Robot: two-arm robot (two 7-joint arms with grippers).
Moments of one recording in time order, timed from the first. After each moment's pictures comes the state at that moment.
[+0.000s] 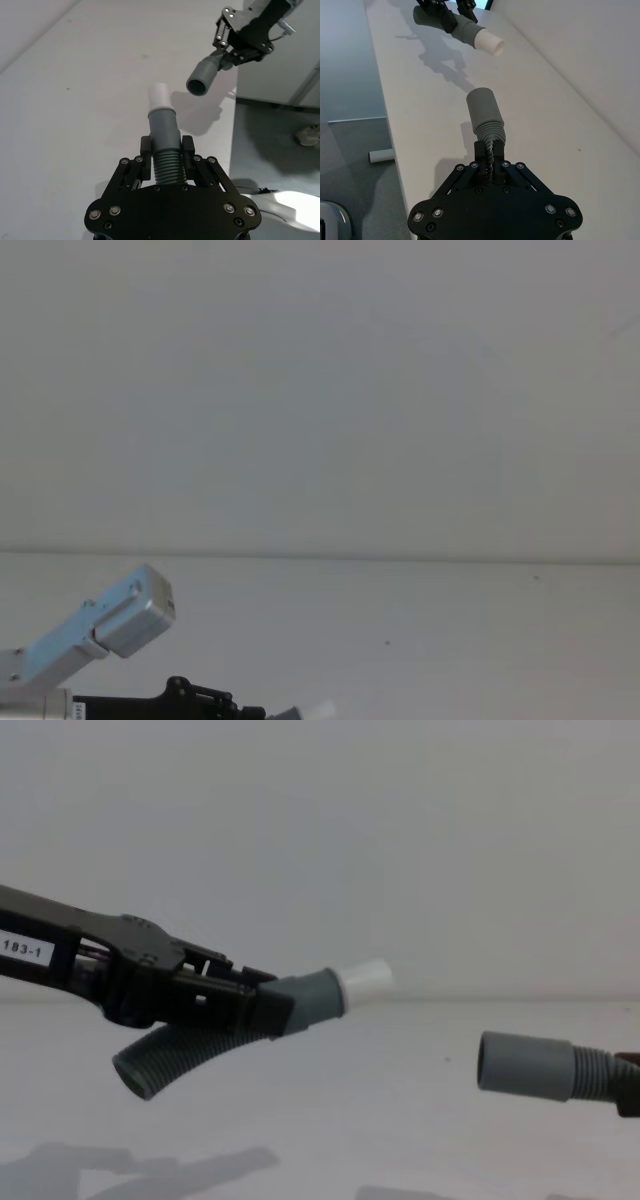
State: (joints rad) left arm -0.33 0.73 0.40 -1.86 -0.49 0.45 -0.89; right arm -0.08 0.82 -0.23 -1.90 0.31 -0.08 0.72
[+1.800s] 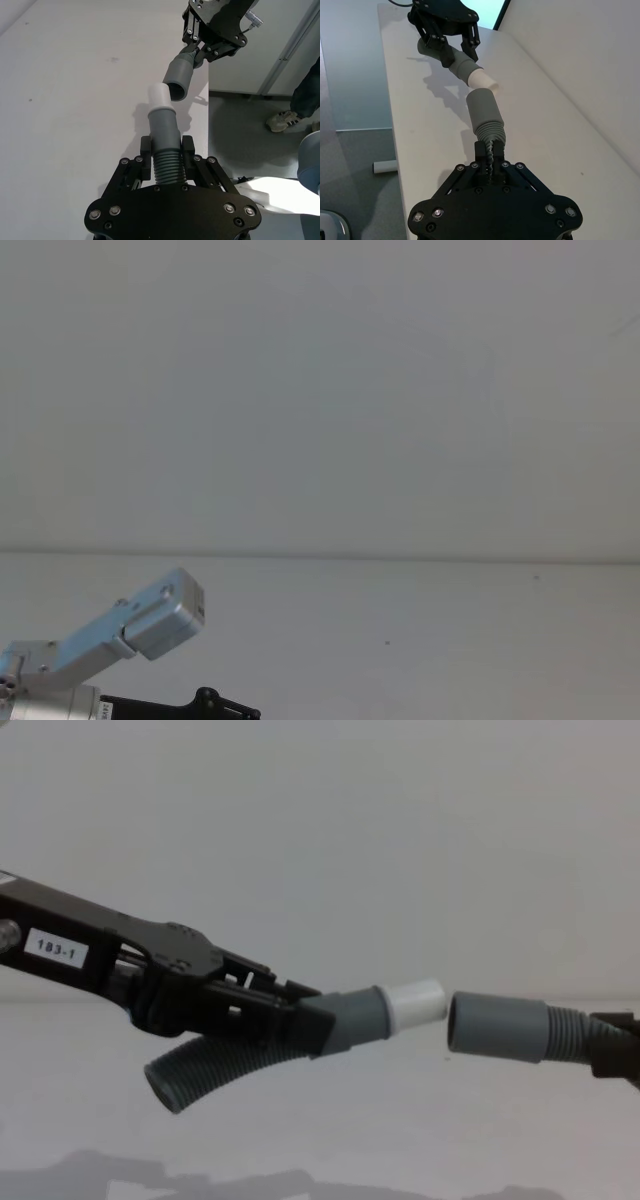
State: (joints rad) left arm -0.45 0.74 0.52 -1.81 -0.52 0.44 -0.99; right arm -0.01 0.84 -0.28 -1.89 0.36 -0.12 0.74
